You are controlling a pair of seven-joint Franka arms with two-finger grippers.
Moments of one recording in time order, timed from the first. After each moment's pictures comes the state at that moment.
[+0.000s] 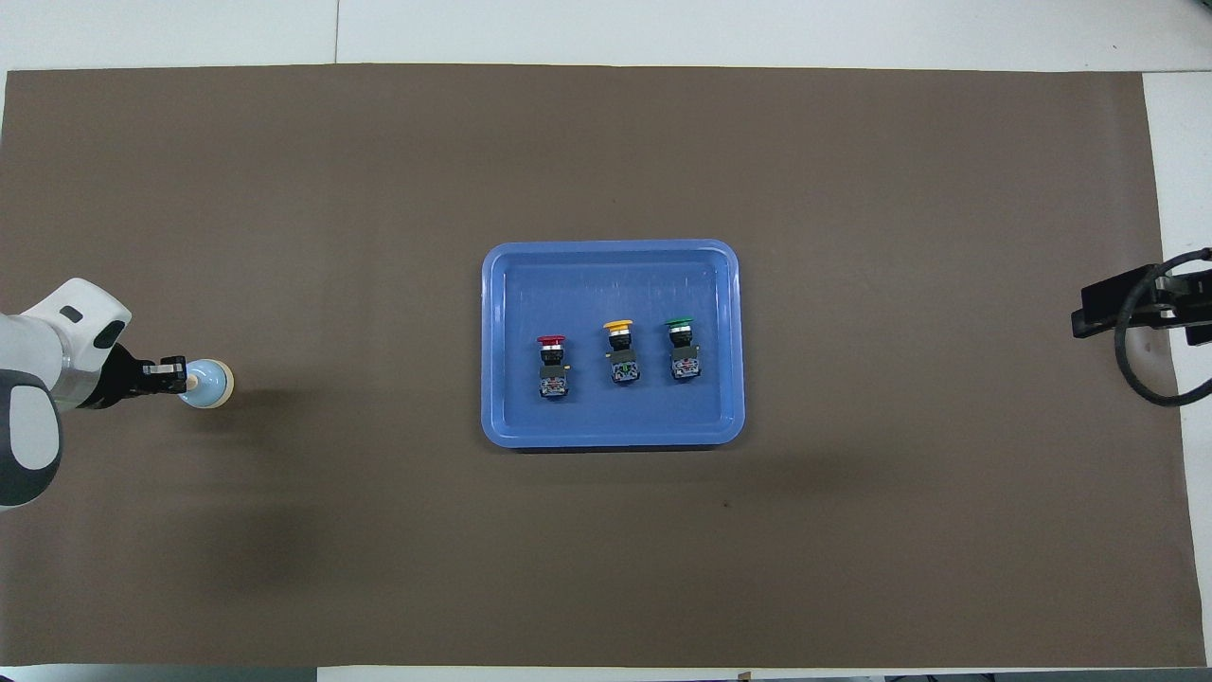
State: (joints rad) left arm 0.22 0.02 -0.06 -2.29 -0.02 2.29 0.06; right arm -0.07 -0.03 0.02 -1.58 0.01 1.44 0.05
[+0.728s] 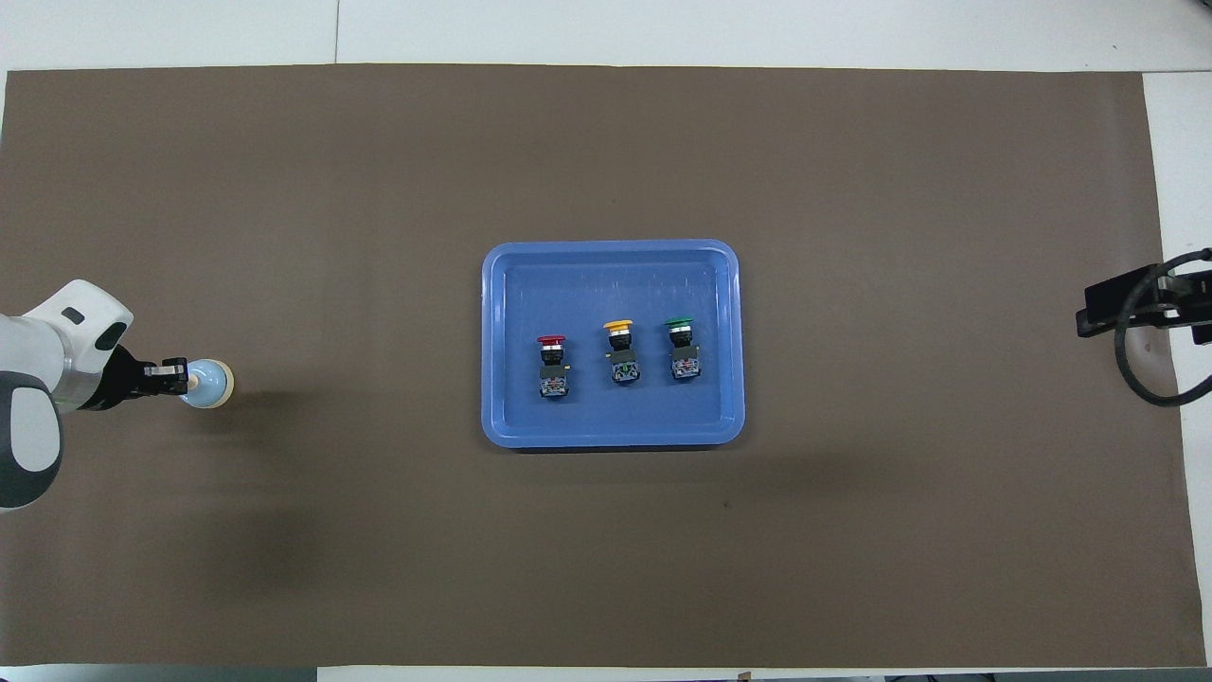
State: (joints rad) left arm 0.21 0.01 -0.06 -2.27 -0.02 2.24 0.06; right arm -0.07 -0.03 0.02 -1.58 -0.01 1.45 0.05
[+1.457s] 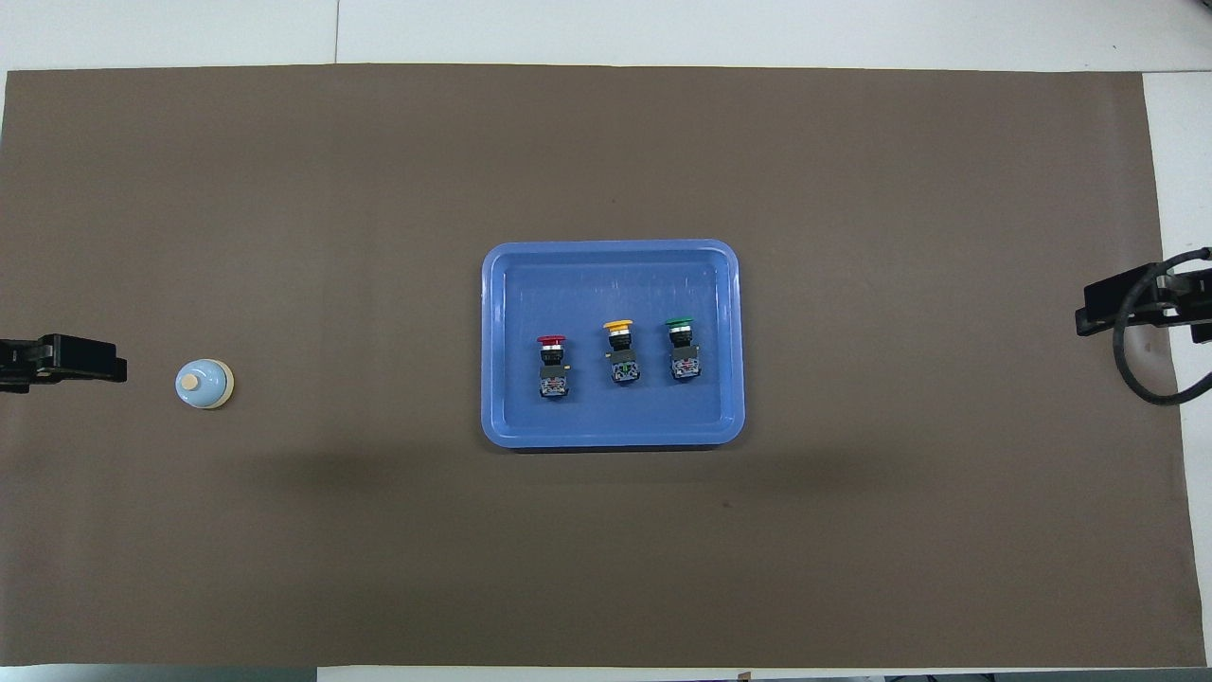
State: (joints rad) left arm 0.15 -0.18 -0.07 -1.95 -0.02 1.71 0.06; right arm -0.07 -0.03 0.02 -1.59 -0.01 1.45 0.05
